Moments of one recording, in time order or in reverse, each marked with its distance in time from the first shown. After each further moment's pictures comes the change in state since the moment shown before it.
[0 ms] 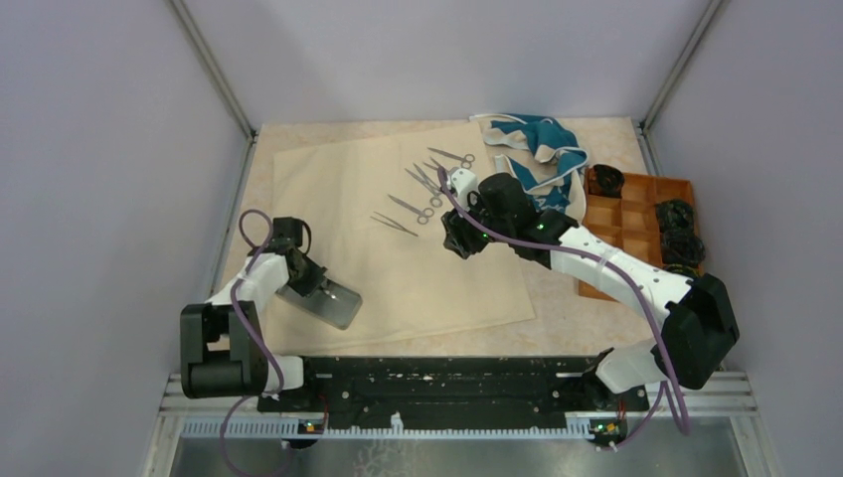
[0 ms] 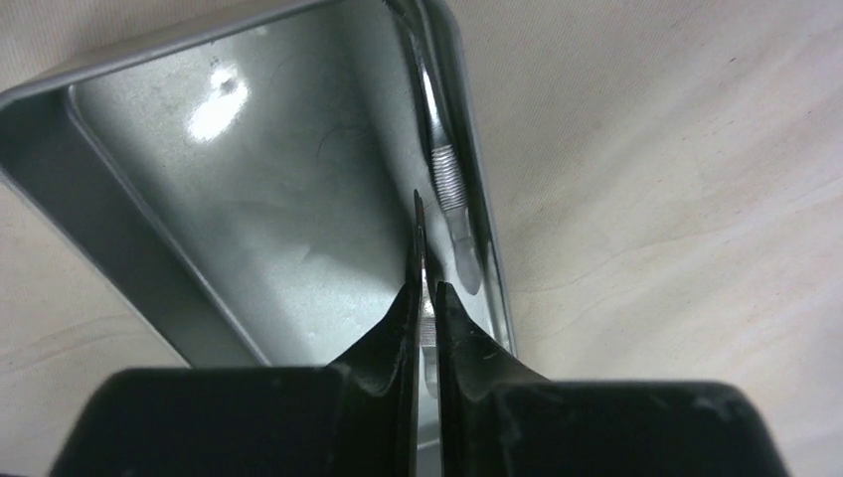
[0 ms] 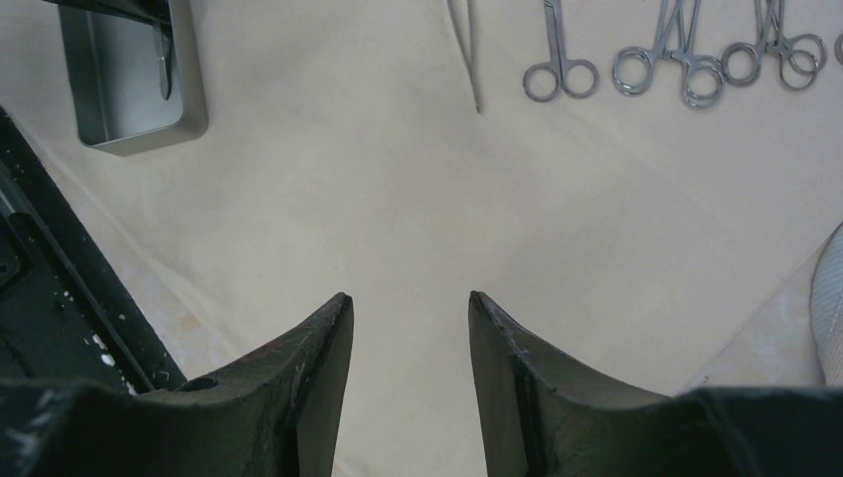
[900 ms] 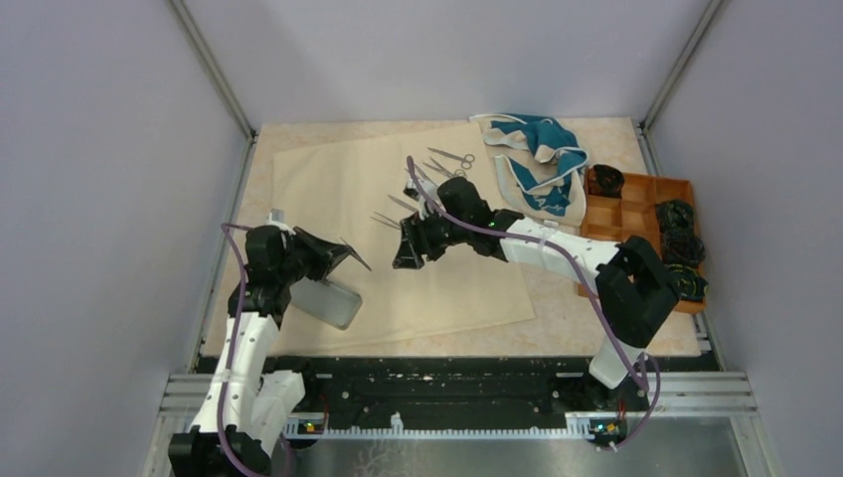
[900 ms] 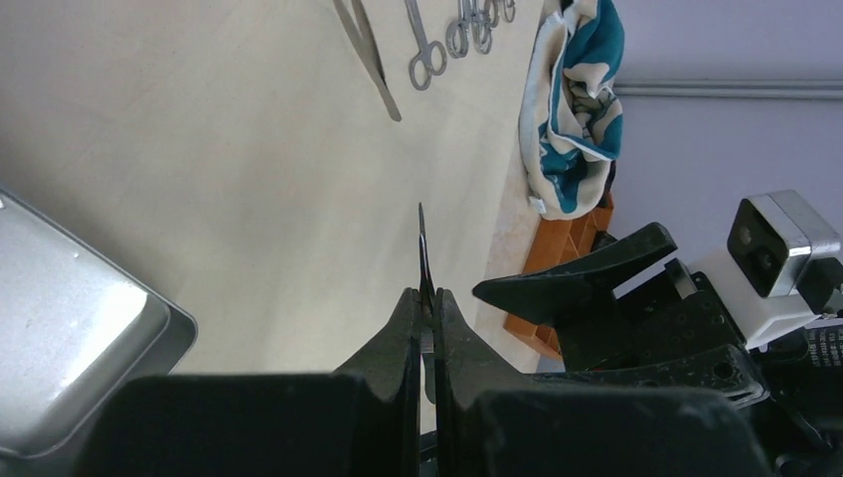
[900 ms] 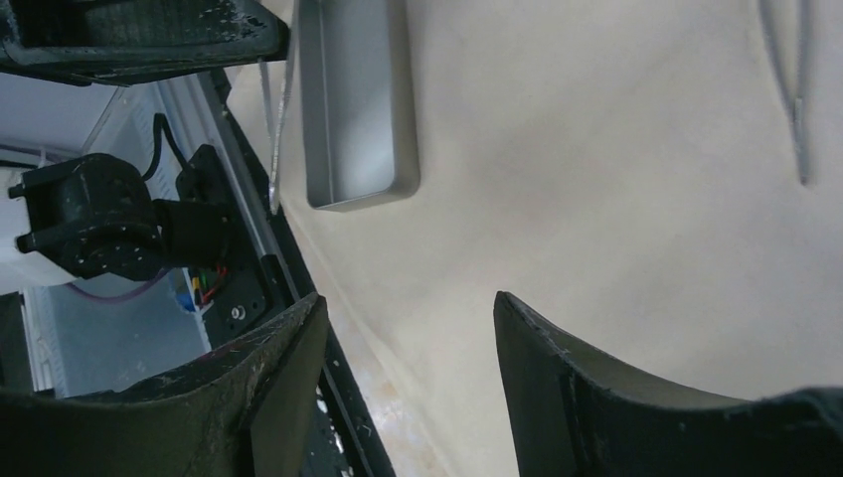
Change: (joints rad) left arm -0.031 -0.547 -0.088 0.197 0.483 -0.146; right arm 0.058 0.279 0.077 0.226 -0.319 0.362
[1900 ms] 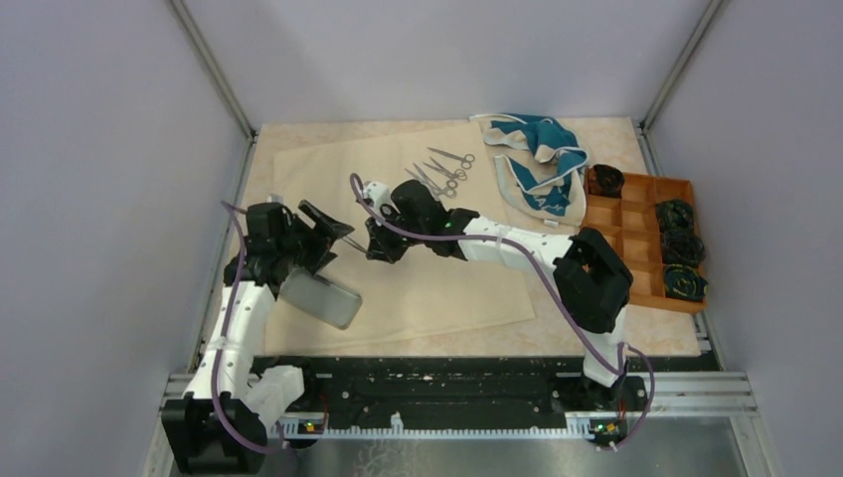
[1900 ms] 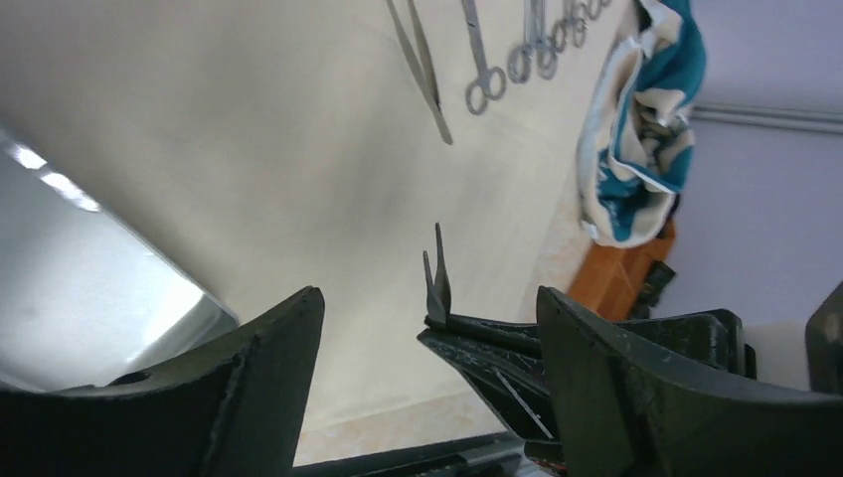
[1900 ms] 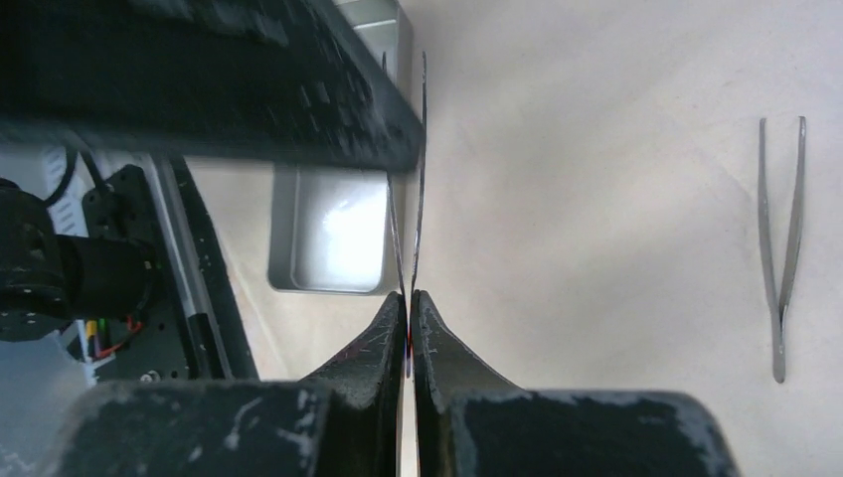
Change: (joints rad) left arm -0.009 0.159 0.142 -0.102 -0.049 0.050; right arm 0.151 0.236 0.296 -0.019 0.144 -0.171
